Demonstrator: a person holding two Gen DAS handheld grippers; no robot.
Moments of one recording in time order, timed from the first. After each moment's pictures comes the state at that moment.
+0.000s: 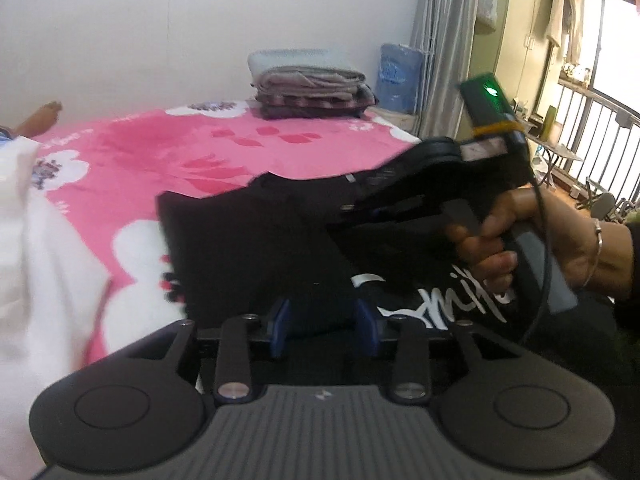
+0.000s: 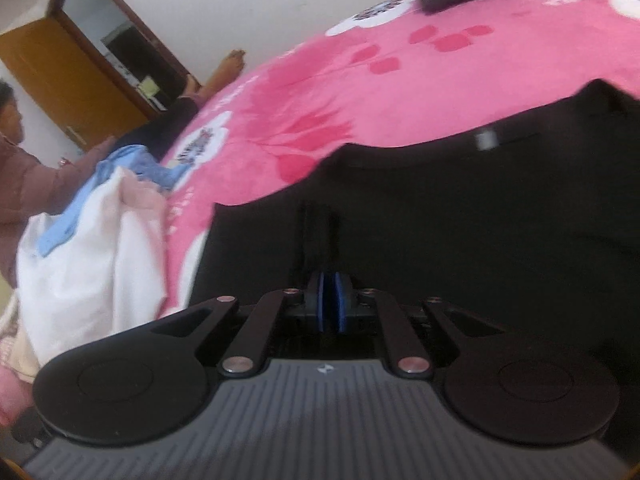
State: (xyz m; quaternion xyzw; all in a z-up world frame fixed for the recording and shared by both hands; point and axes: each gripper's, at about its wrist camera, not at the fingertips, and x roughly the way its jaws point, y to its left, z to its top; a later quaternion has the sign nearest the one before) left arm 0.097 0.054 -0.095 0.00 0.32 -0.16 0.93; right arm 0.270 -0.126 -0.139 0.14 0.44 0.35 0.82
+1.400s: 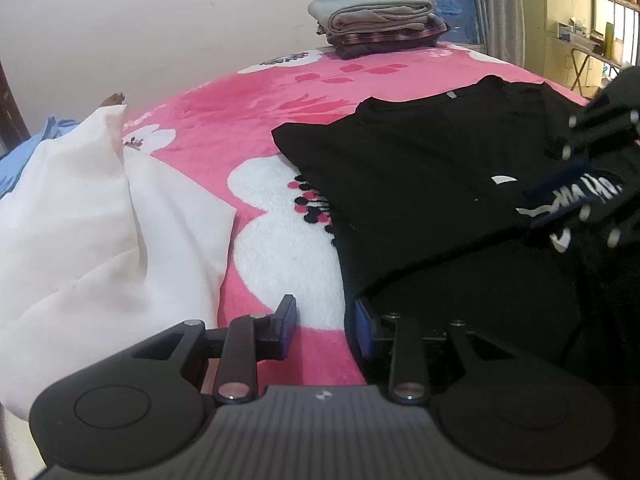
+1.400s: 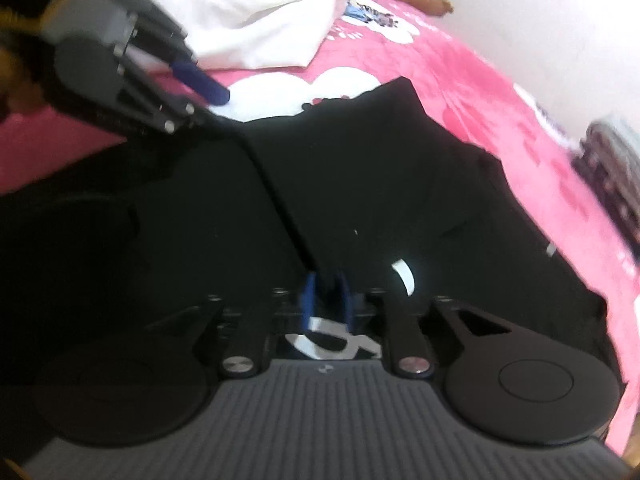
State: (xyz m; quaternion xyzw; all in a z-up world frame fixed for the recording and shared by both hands) left arm 0.088 0.094 -0.114 0.12 0.39 -0.06 0.91; right arm 0.125 -0.096 -0.112 -0.34 0.30 0.48 0.75
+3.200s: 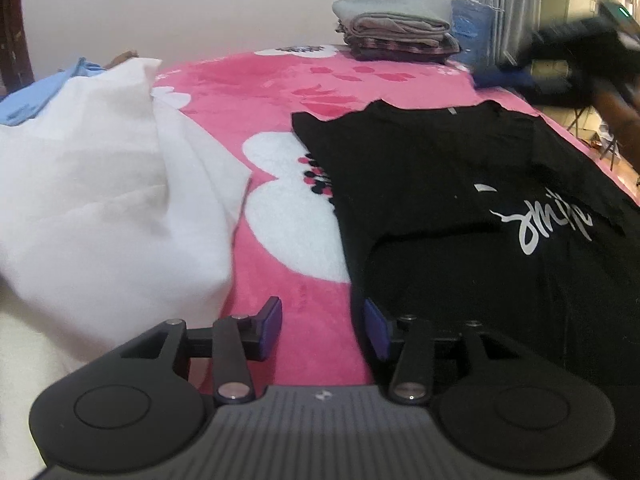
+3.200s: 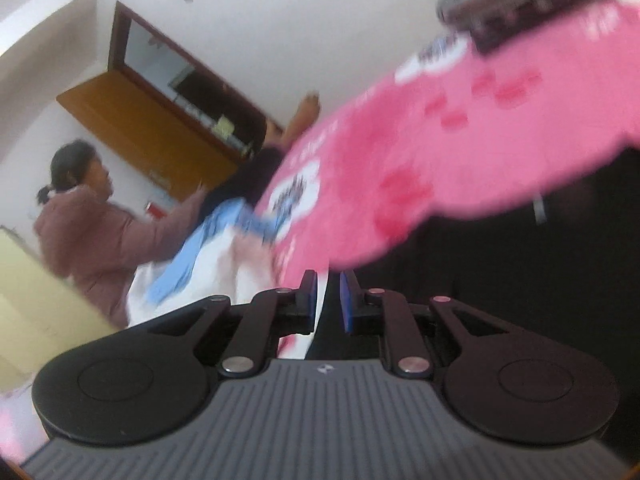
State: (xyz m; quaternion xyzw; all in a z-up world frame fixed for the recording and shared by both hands) left arm 0.054 0.116 -0.105 0.03 0.40 -0.06 0.91; right arm 0.265 -0.163 -0.088 0.25 0.42 0.45 0.75
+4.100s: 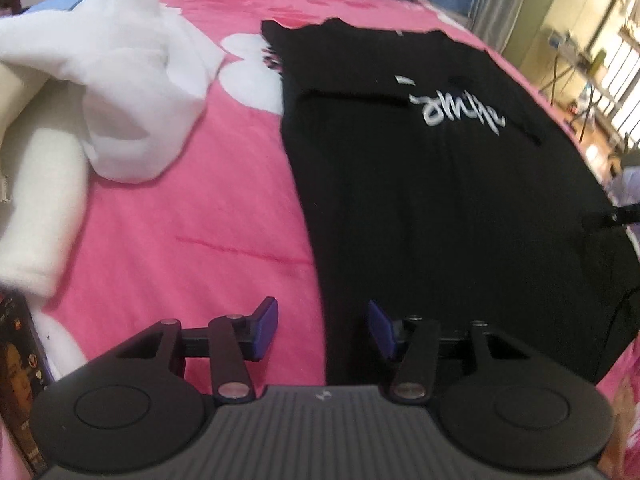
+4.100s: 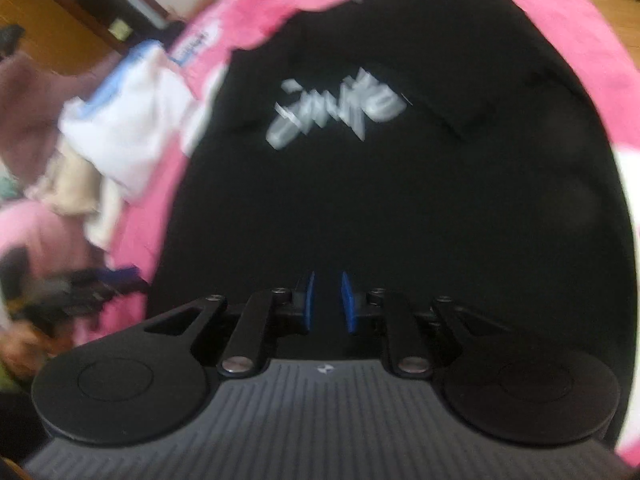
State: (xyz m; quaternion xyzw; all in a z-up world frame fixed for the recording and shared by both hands) left arm -0.068 0.096 -0.093 -0.01 0.51 -0.09 0.85; right arm 0.029 -0.300 -0.102 0.08 0.54 0.31 0.78
